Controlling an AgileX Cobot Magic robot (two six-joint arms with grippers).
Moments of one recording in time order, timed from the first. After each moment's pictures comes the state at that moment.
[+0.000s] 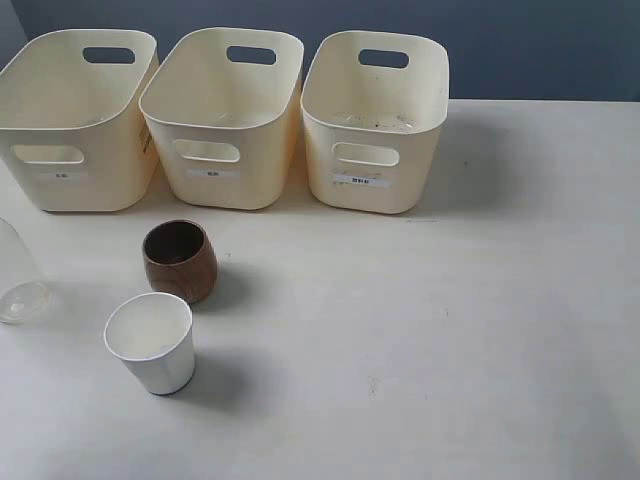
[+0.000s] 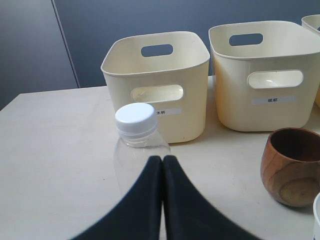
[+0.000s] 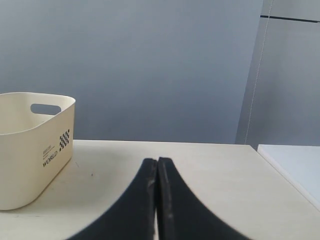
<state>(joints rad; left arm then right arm) -0.16 0.00 0.00 0.04 0.25 0.03 0.05 0.00 0.00 -0.07 0.07 0.00</state>
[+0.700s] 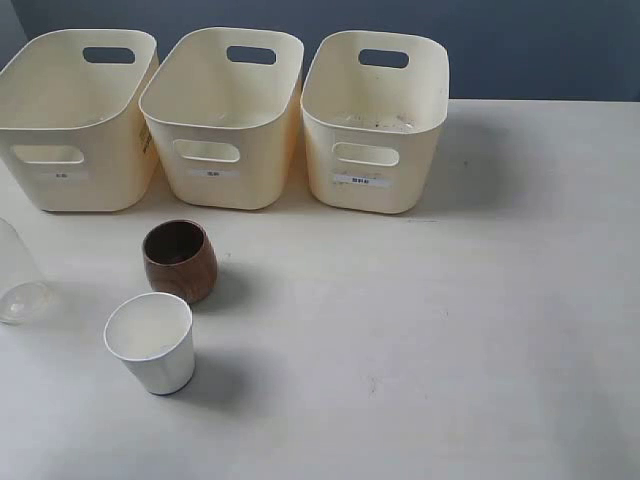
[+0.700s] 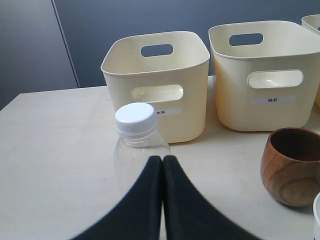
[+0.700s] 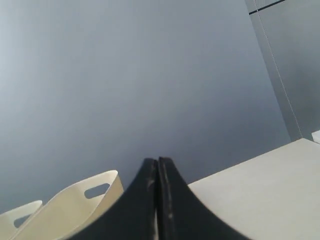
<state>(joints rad) -0.16 0.00 0.00 0.04 0.25 0.03 0.05 0.00 0.00 0.32 -0.09 0.08</state>
